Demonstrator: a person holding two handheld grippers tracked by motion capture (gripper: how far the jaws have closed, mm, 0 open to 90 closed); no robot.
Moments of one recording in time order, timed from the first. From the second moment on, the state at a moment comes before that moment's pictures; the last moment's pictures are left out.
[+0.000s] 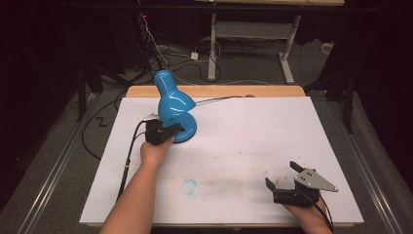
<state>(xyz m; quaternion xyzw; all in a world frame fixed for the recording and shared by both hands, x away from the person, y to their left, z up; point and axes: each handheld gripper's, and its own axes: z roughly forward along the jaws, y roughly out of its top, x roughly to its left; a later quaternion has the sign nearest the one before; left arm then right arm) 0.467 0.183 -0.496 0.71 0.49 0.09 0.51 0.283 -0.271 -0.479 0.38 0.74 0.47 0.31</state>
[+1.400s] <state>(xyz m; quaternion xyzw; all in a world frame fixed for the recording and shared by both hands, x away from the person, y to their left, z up) 0.343 0.206 -0.481 0.76 0.44 0.12 0.46 0.285 -0.286 -0.475 0.39 0.72 0.47 0.32</state>
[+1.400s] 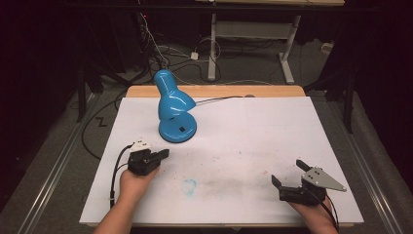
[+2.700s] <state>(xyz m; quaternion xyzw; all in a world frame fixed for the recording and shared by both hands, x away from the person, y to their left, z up) 0.297 0.210 -0.480 0.78 0.38 0.16 0.47 0.281 -0.285 -0.477 0.39 0.73 0.47 0.32</state>
